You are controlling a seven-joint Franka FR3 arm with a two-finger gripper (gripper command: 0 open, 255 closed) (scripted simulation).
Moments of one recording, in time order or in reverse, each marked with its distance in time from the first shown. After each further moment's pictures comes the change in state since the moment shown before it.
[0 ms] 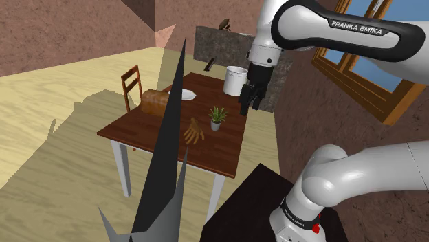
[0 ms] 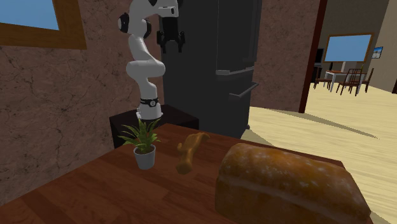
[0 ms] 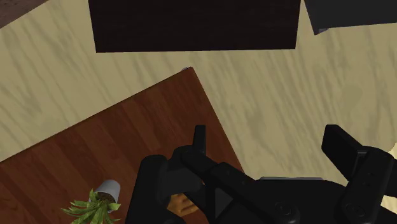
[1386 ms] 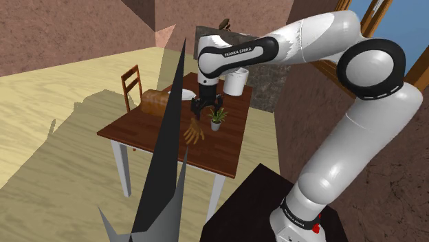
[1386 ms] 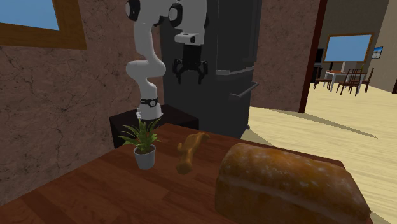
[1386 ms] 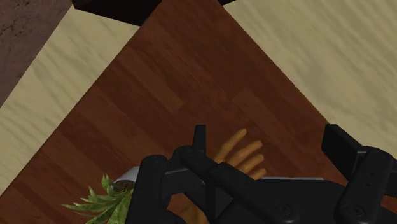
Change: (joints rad) arm -0.113 0.712 0.100 0.274 -0.125 0.373 0.342
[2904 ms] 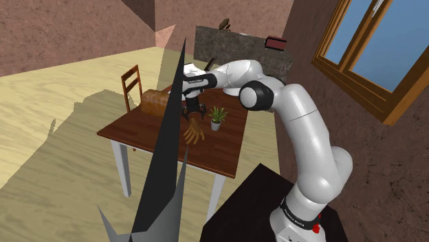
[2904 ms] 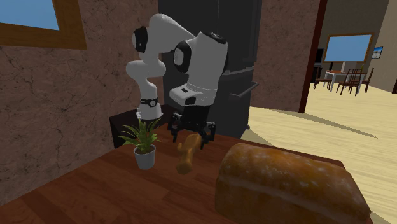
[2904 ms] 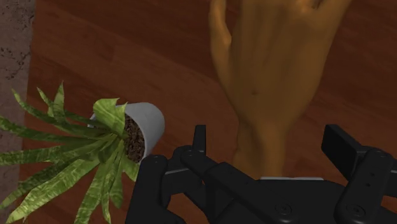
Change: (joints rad) arm -0.024 0.920 -0.134 0.938 -0.143 -0.118 0.287
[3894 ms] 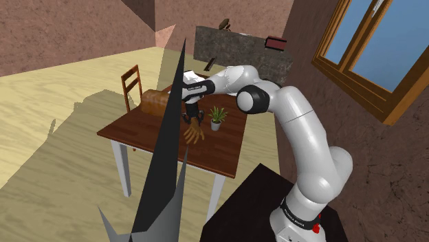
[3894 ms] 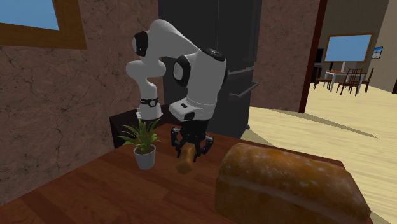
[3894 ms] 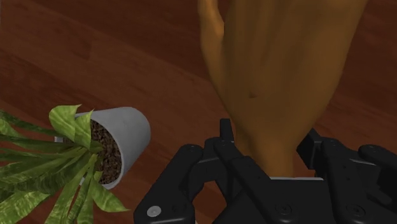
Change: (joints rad) arm -0.003 0.062 -0.005 0.006 -0.003 0.057 0.011
